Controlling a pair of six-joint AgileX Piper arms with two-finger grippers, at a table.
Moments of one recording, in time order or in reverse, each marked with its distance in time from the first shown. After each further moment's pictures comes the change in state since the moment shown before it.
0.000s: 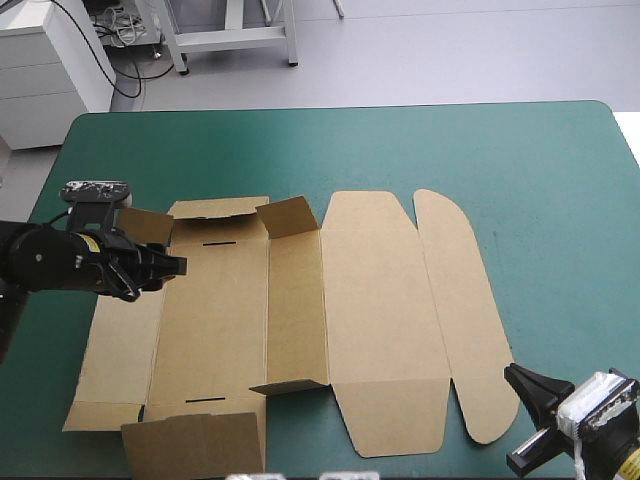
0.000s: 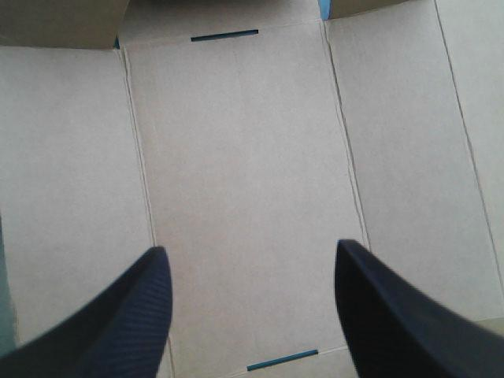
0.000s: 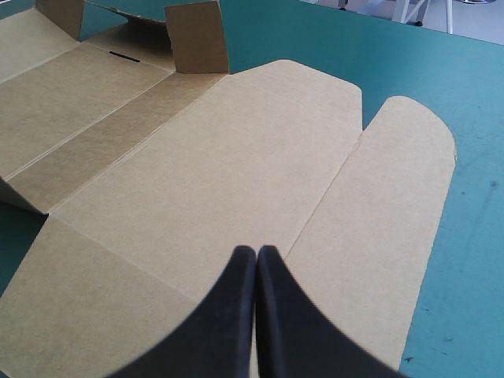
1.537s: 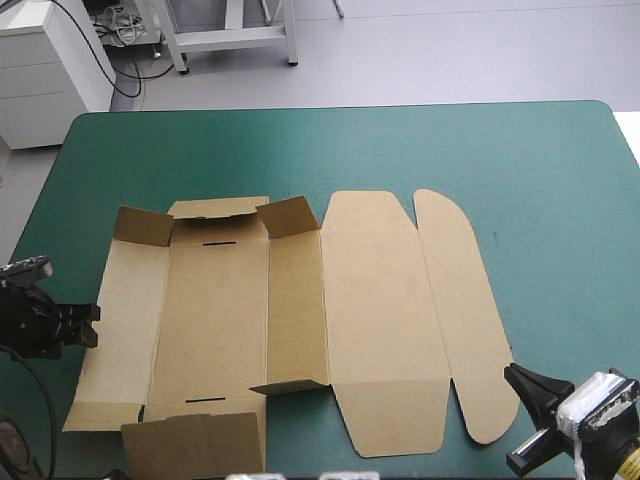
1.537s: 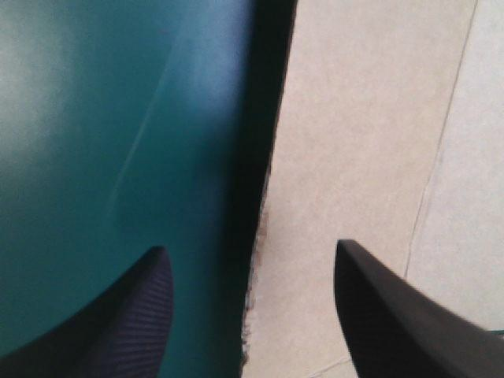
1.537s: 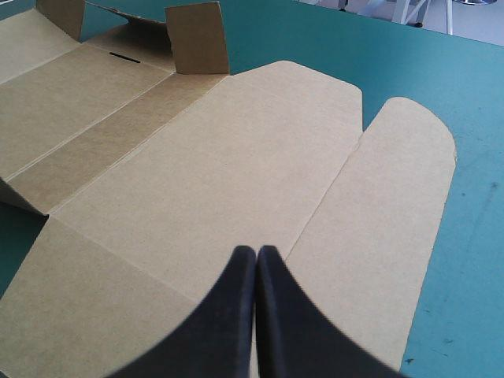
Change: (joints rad) left arm 0.733 0.259 0.296 -0.117 -0.030 0.535; right arm 0.000 0.000 0.001 -0.001 -0.002 0.000
